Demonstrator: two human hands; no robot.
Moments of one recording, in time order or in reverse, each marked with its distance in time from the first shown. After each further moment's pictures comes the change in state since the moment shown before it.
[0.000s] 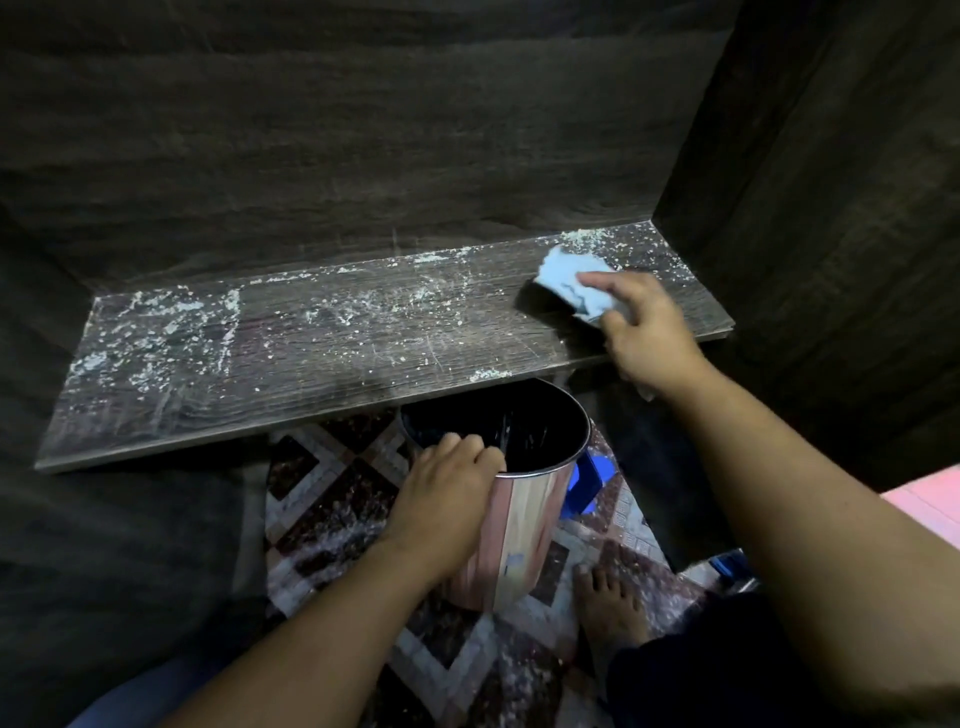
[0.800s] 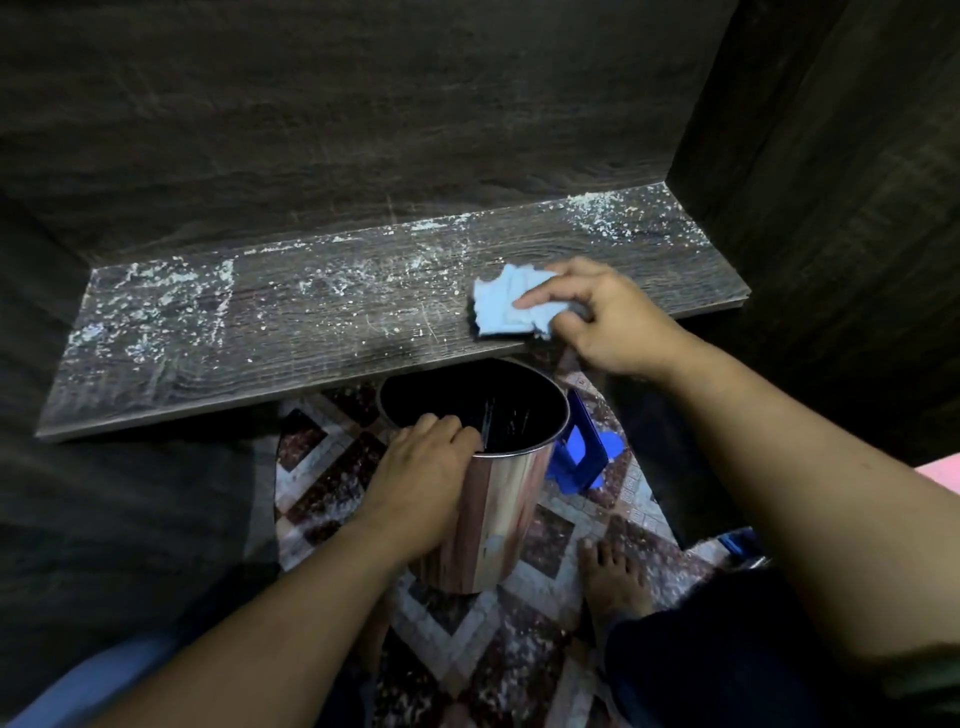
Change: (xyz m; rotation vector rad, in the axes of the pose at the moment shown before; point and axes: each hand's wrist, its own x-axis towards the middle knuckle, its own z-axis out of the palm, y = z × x) left_hand -0.007 -0.012 0.009 0.036 -0.024 -0.011; right_hand -0.007 -0.023 0.007 -0.036 -0.356 -0.184
